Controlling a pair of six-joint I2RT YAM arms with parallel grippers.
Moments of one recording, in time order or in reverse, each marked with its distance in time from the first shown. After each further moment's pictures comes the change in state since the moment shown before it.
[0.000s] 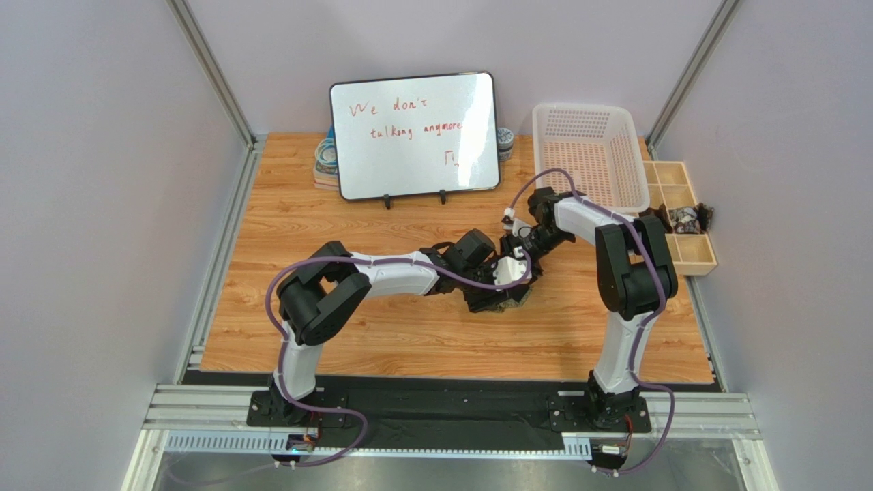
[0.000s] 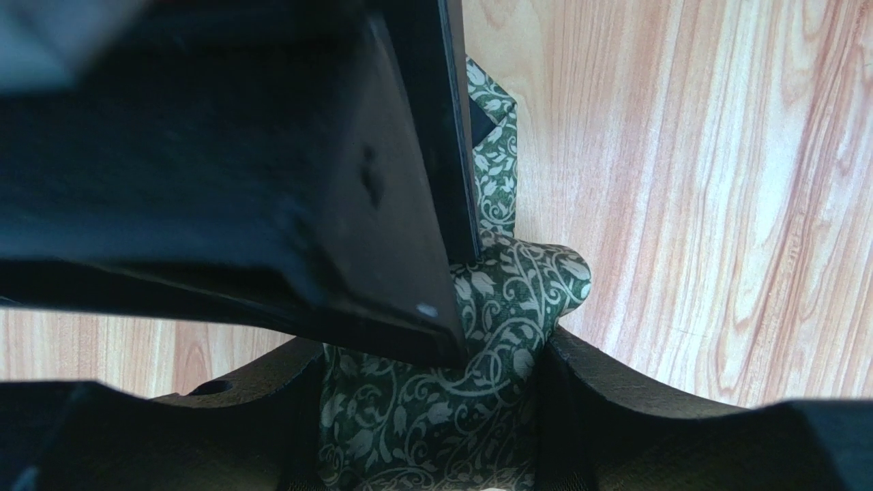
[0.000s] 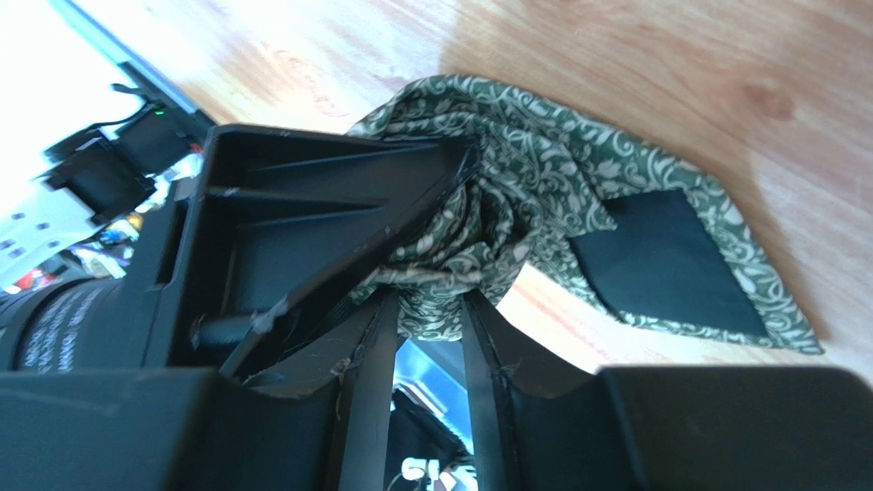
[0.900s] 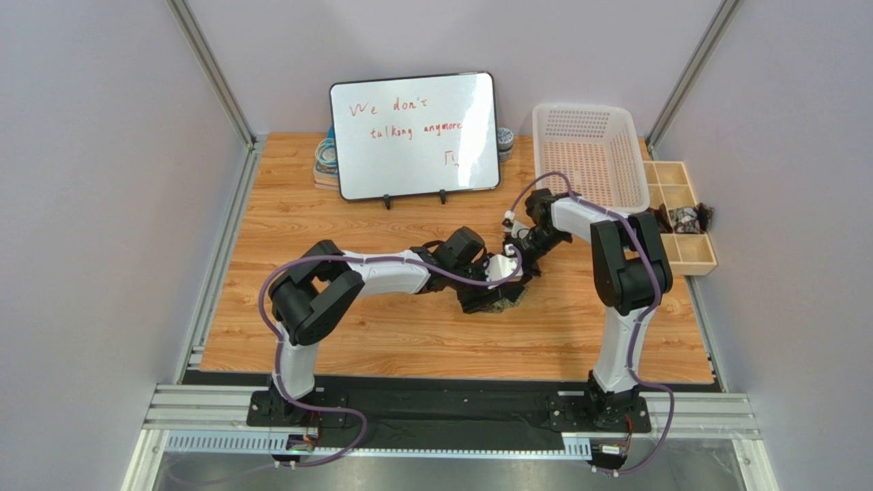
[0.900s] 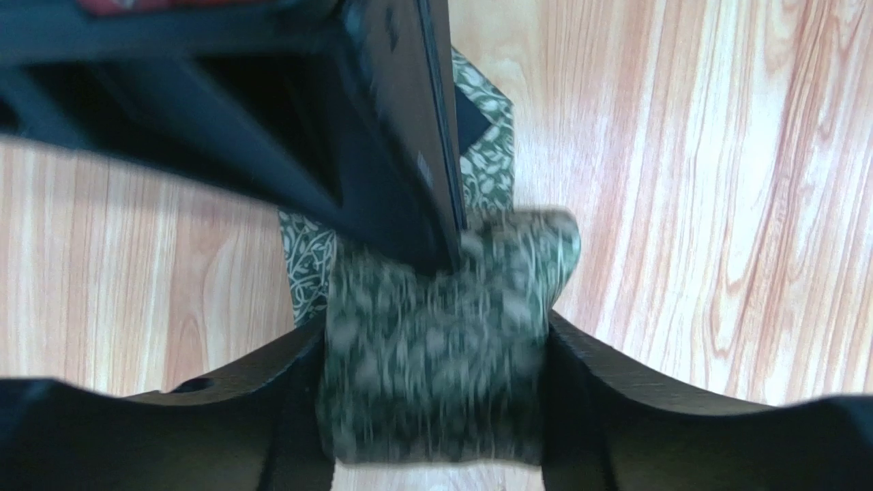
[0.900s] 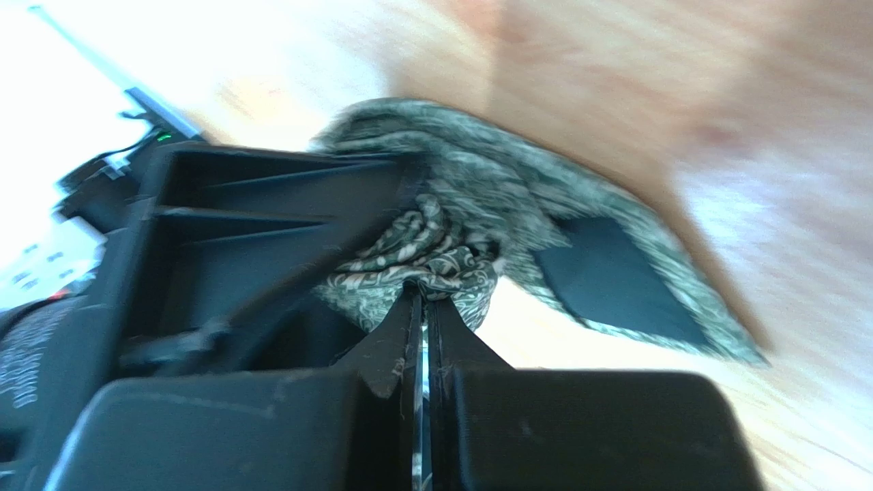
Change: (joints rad) left arm 0.043 -0.034 -0.054 0.042 0.068 0.009; right arm 0.008 0.047 0.012 0.020 0.029 0.068
